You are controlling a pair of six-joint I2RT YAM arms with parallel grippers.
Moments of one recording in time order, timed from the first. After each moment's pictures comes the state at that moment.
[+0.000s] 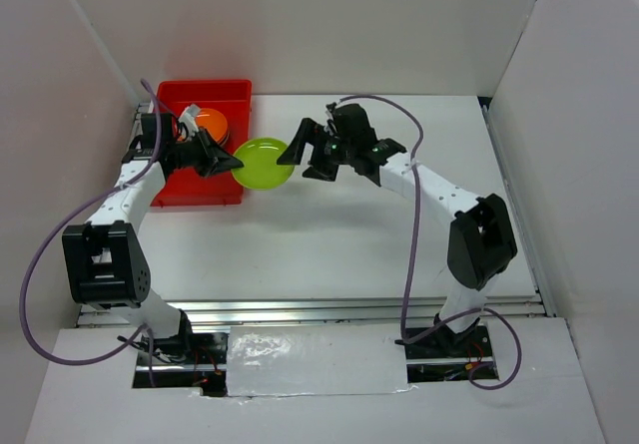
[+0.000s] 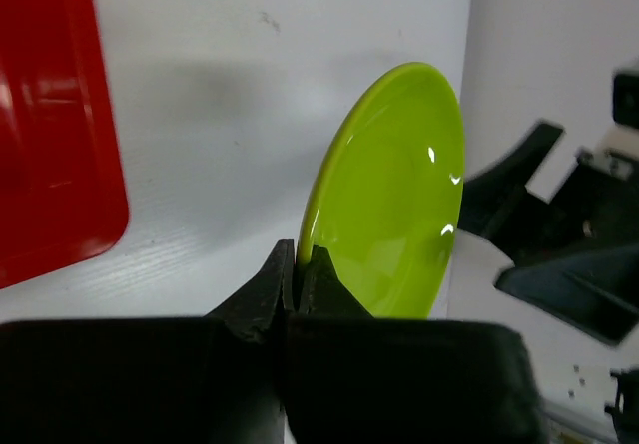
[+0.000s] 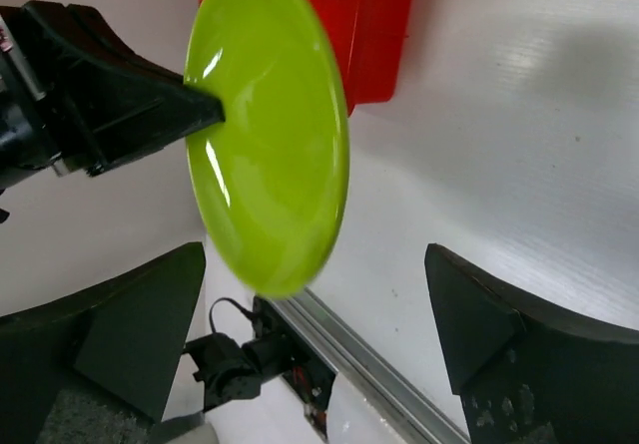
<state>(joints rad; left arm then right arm) 0.09 1.58 1.23 -0.39 0.81 -0.59 0.58 1.76 1.47 -0.26 -0.38 0.88</state>
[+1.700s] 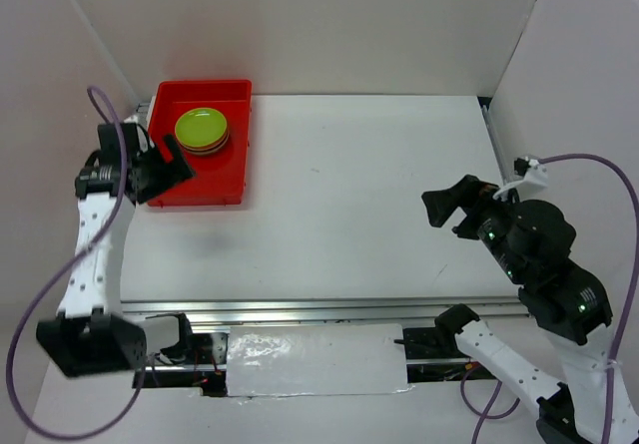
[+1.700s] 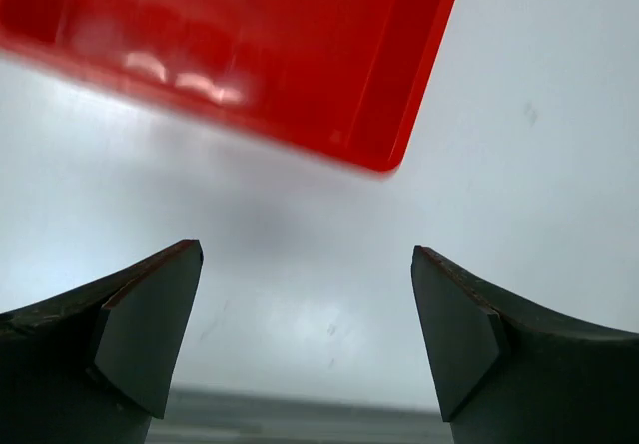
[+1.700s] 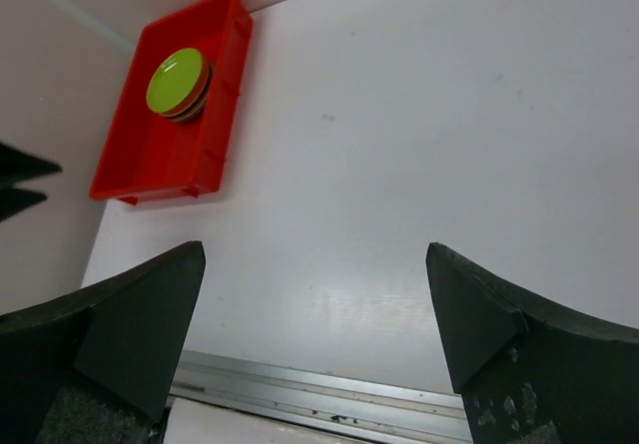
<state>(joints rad) 0.18 1.31 1.38 -0.86 0.14 -0.41 0.48 0.63 1.24 -0.87 0.21 0.57</state>
